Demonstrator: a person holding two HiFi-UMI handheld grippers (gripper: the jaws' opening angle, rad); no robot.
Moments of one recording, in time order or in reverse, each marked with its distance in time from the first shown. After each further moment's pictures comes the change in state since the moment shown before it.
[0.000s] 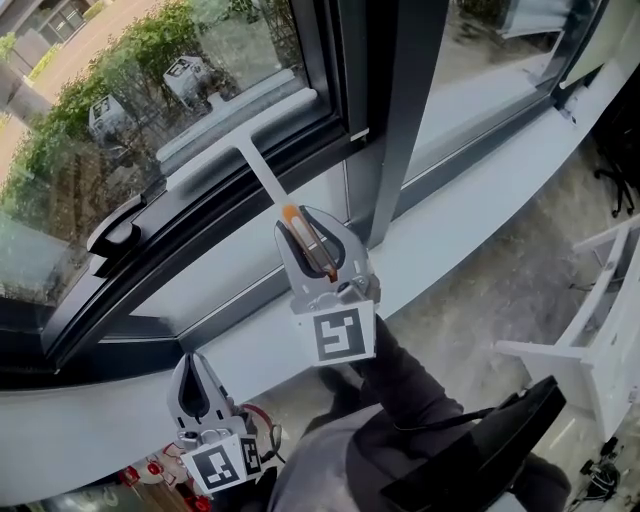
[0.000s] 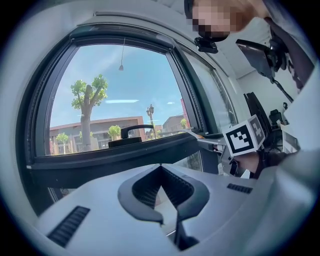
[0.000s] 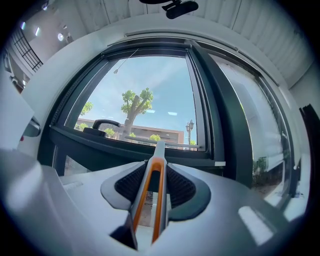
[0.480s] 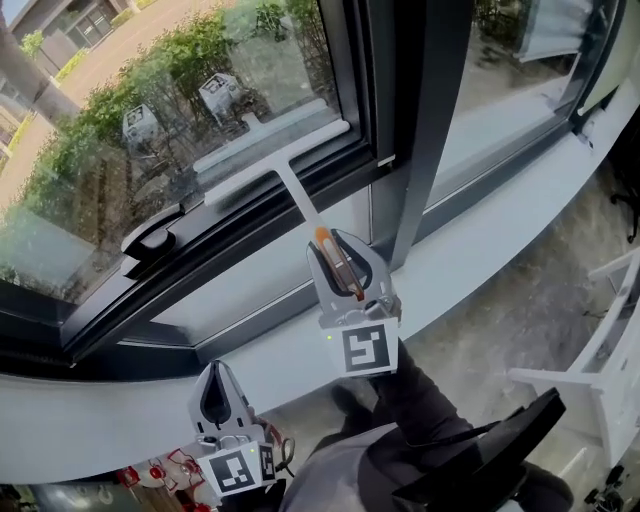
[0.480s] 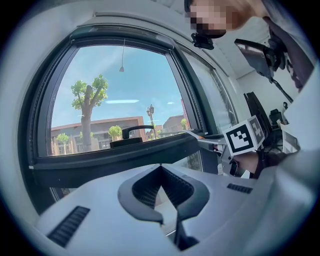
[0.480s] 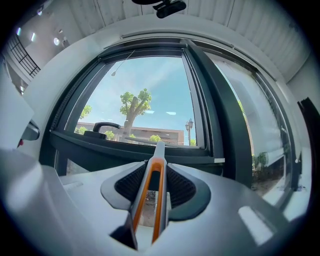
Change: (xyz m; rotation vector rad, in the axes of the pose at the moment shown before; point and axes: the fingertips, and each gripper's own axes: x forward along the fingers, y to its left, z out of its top) left arm -0.008 0.002 0.007 0.007 -0.020 0.028; right arm -0.005 0.000 0.000 0.037 -0.026 0.003
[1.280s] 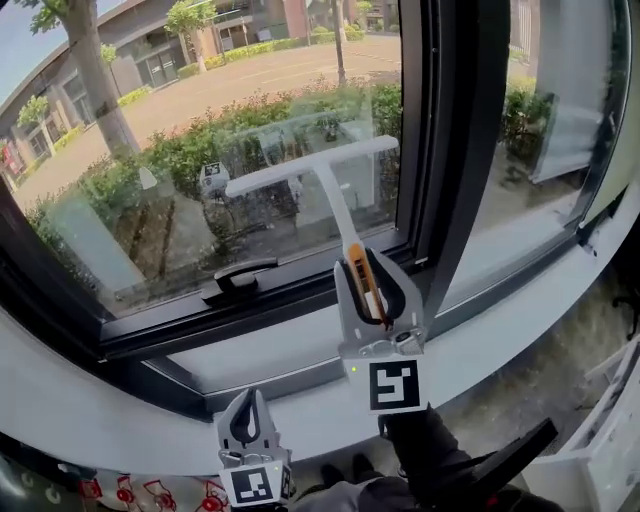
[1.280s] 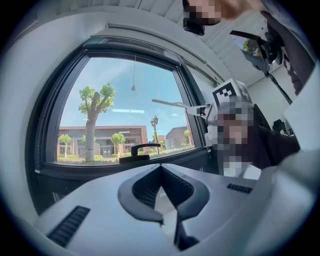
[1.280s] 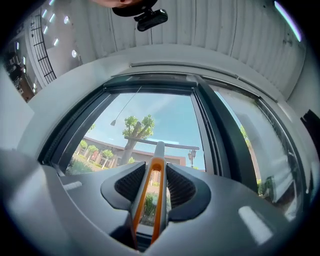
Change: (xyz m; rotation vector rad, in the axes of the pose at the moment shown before) left arm -0.041 0.024 0.047 -0.075 -0.135 0.024; right arm -0.011 0.029 0.218 -0.061 -0.300 0.007
